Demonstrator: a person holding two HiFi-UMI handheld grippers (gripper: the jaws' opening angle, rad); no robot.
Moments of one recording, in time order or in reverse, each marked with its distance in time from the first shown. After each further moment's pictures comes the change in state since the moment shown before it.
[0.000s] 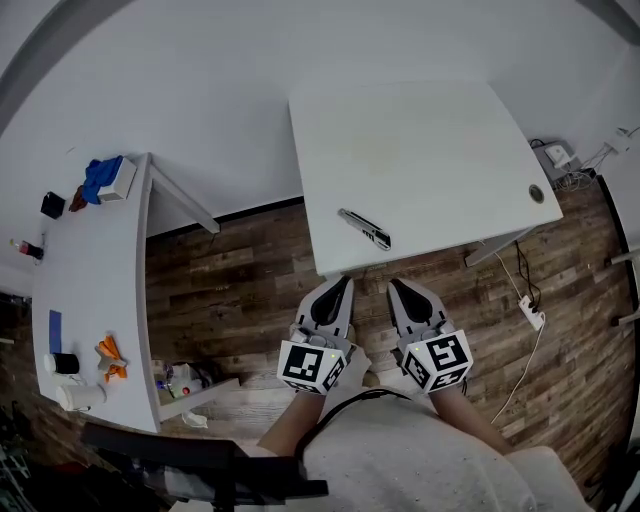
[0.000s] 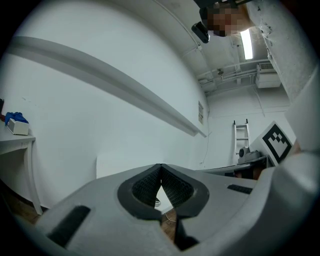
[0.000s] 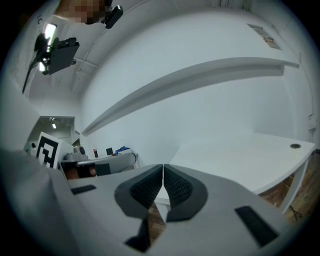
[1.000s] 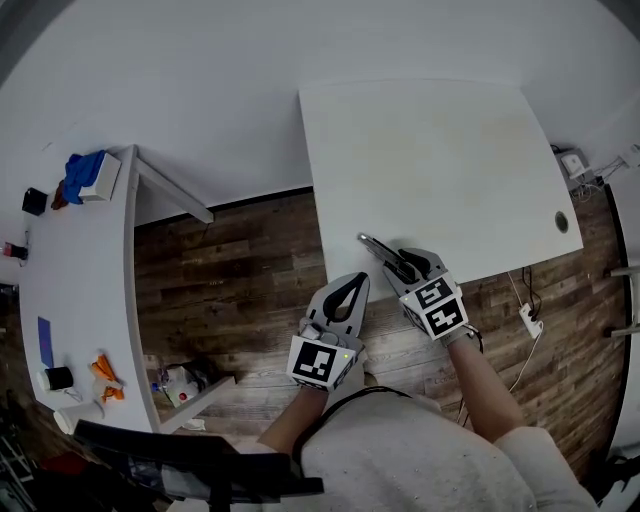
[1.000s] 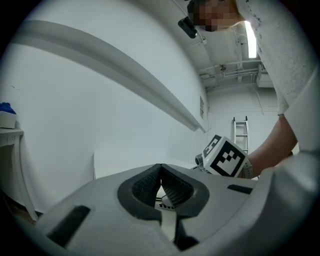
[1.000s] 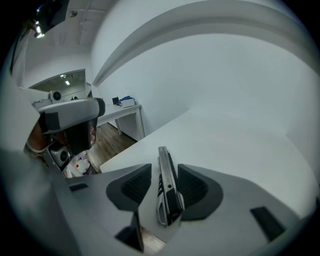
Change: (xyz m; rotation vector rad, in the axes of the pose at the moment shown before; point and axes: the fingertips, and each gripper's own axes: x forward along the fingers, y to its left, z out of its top) left arm 0.080 0.077 -0.029 0.001 0.058 -0.052; right arm 0.170 -0.071 -0.076 -0.286 0.556 0.139
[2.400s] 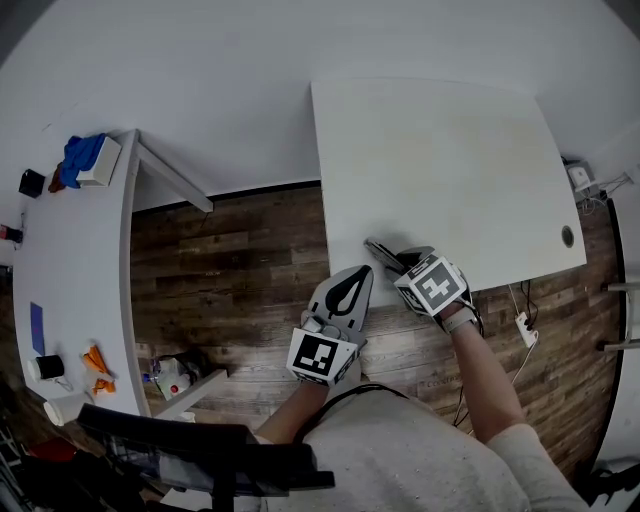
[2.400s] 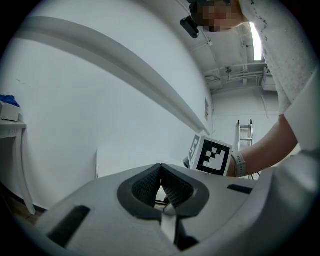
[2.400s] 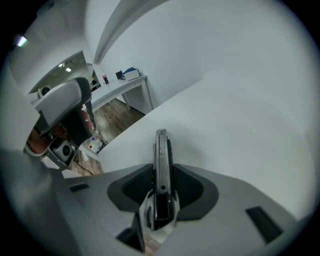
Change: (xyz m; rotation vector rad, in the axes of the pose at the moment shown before) left arm 0.012 0.022 -0.004 -0.053 -0.015 0.030; right arm 0.033 -0.001 -0.023 -0.045 0.370 0.134
